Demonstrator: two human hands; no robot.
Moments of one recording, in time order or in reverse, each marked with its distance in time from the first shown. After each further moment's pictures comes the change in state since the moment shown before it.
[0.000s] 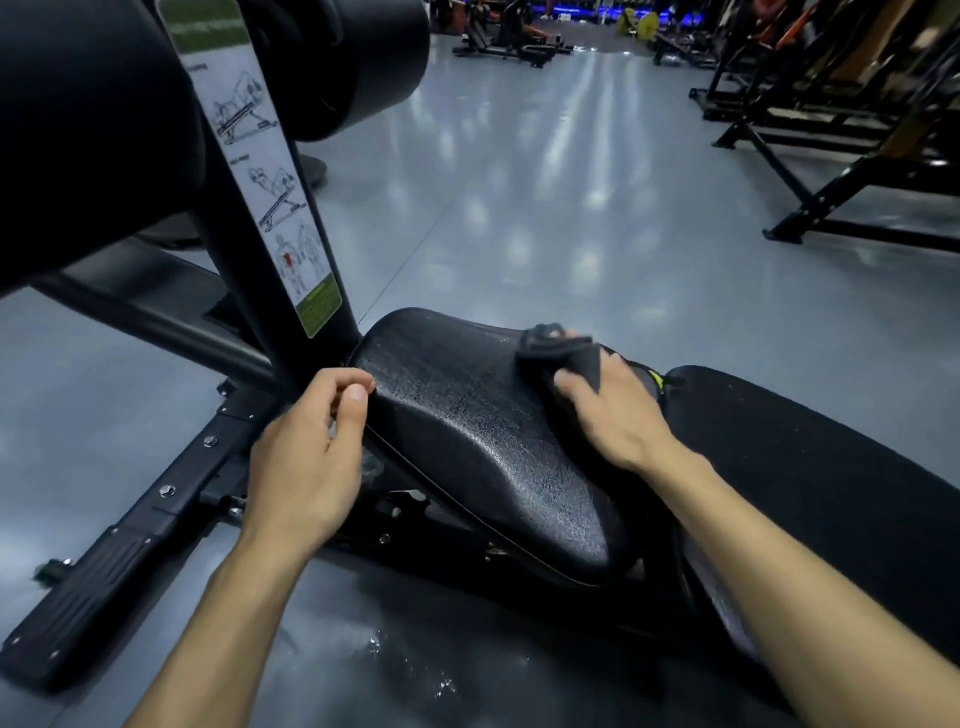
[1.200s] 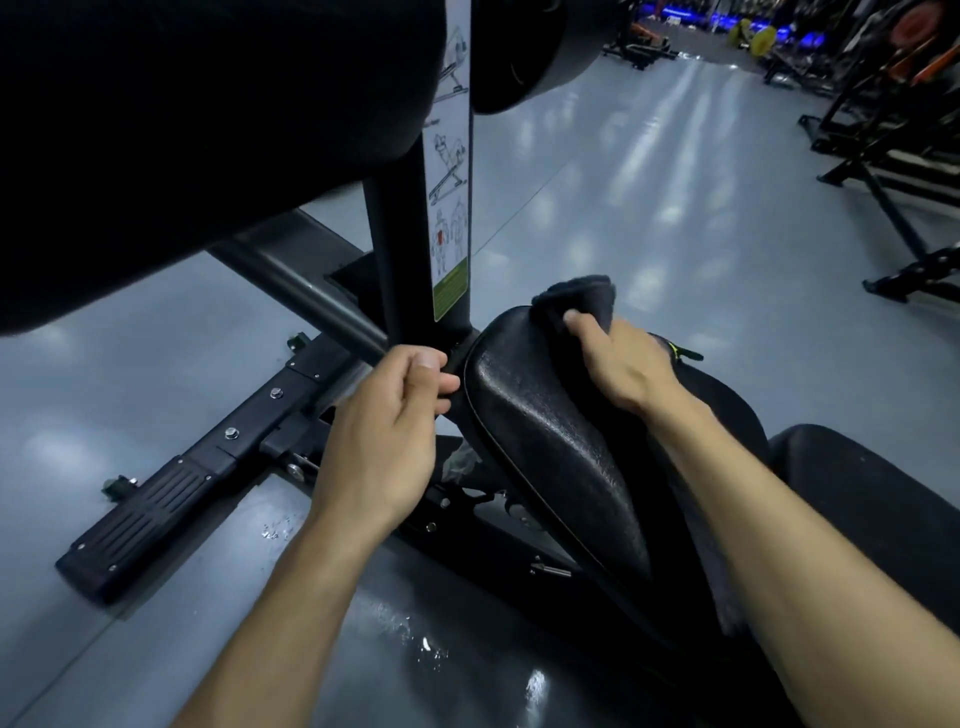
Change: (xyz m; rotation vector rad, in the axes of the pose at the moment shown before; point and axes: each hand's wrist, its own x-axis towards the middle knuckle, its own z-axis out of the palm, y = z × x) left_hand 0.015 -0.018 -0.026 -0.380 -0.009 -0.200; right_hand 0.092 -0.099 0.045 -0.089 -0.082 -0.008
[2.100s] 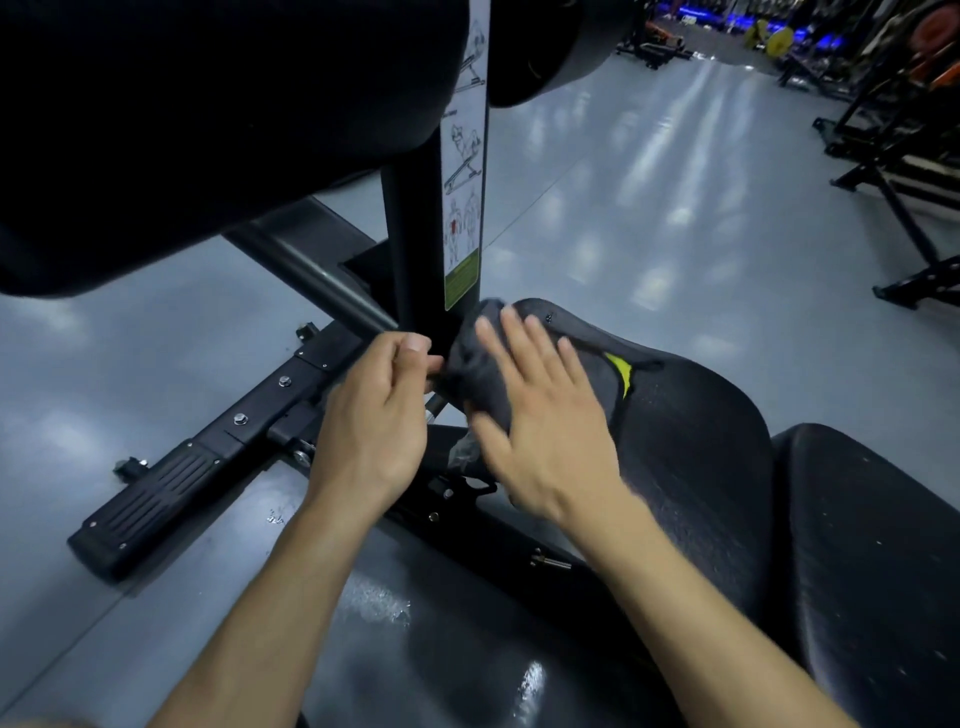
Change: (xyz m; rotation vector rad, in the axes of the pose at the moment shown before) left_hand -0.001 0.000 -0.010 -0.026 0.061 -0.085; right_hand -0.098 -0.060 0.048 -0.266 0.066 -0.395
